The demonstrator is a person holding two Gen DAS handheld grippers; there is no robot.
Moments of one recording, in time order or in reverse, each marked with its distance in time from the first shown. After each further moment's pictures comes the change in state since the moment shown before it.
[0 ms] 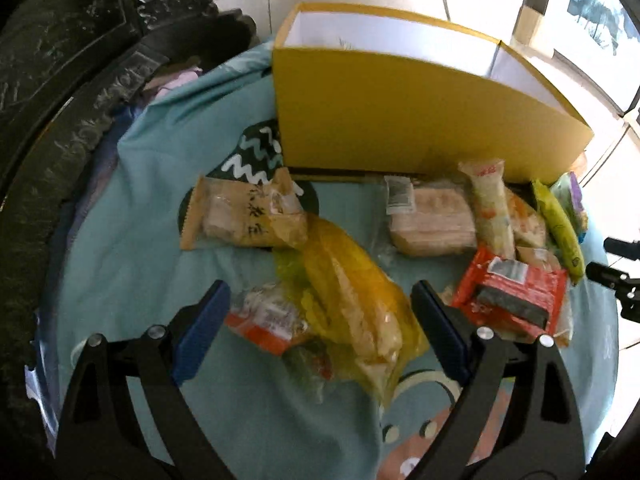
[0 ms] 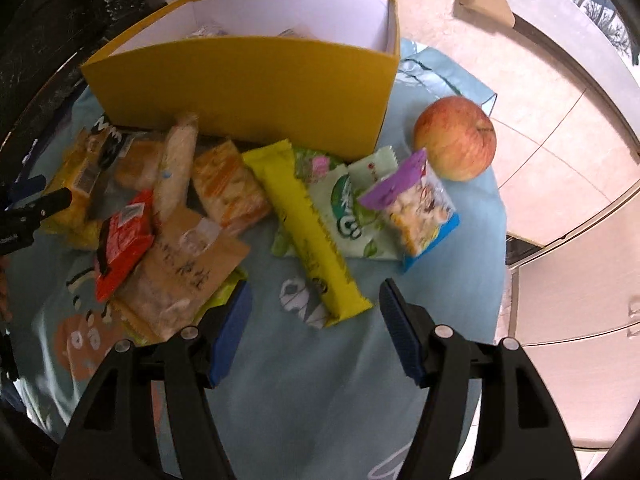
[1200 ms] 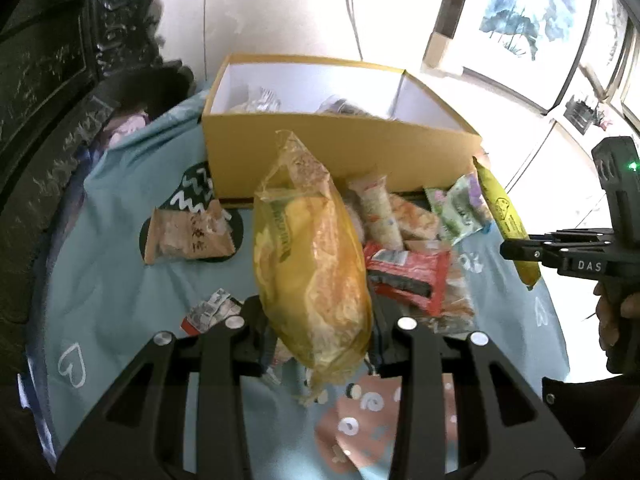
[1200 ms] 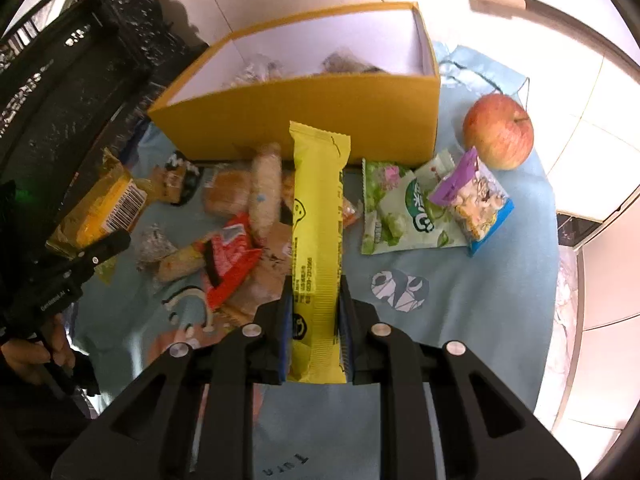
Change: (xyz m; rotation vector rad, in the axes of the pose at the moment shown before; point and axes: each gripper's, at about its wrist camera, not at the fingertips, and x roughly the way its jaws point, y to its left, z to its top) left arm -0.079 -0.021 -0.016 0.090 -0.135 -0.233; right arm -0.056 -0.002 -0.011 0.138 -0.053 0.290
